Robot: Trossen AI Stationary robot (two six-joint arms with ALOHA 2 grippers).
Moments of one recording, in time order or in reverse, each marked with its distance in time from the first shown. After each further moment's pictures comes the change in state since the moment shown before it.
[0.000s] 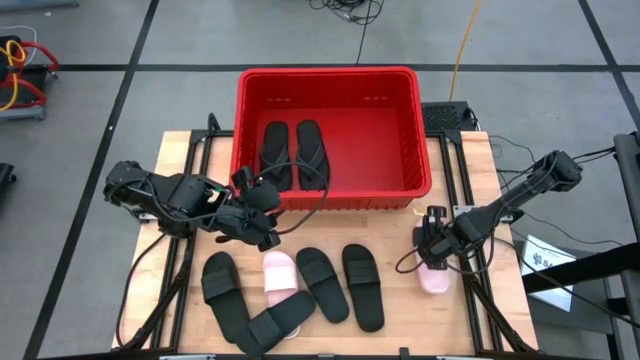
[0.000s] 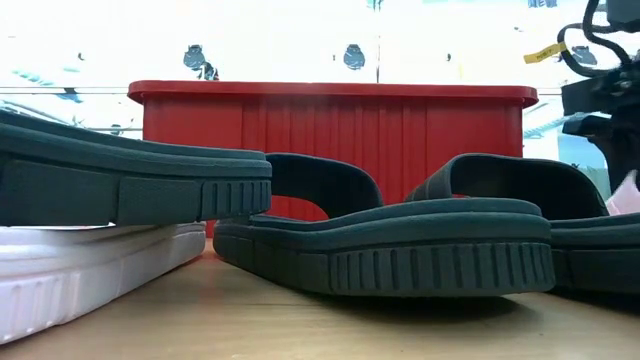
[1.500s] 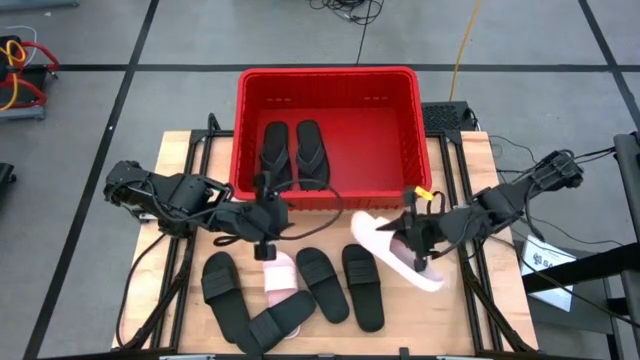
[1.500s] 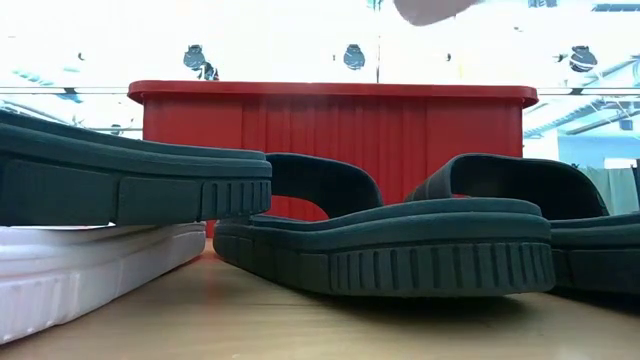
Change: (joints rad) left arm 0.003 0.000 0.000 0.196 0.135 0.444; right arm -0.041 0.000 0.575 0.489 0.206 -0.966
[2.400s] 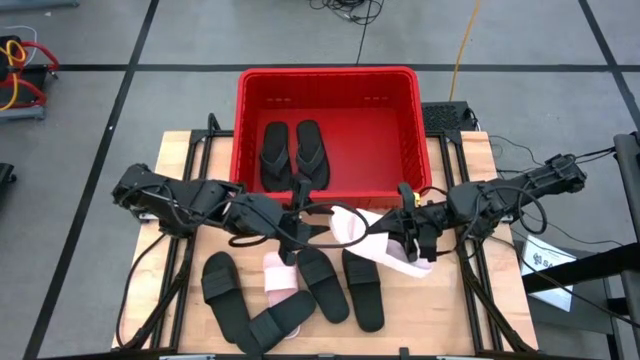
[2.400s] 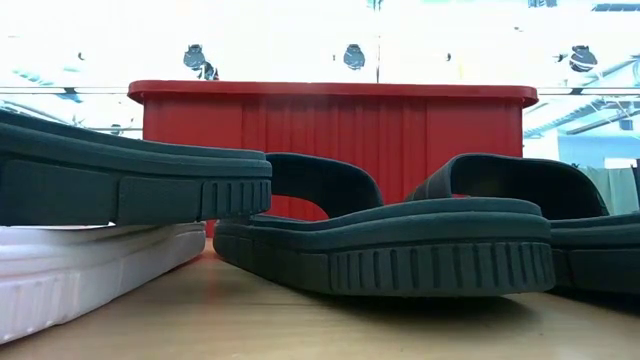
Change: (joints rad) left arm 0.032 0.072 -0.001 0.455 0.056 0.674; right arm -0.119 0.007 -0.017 0.411 -0.321 -0.633
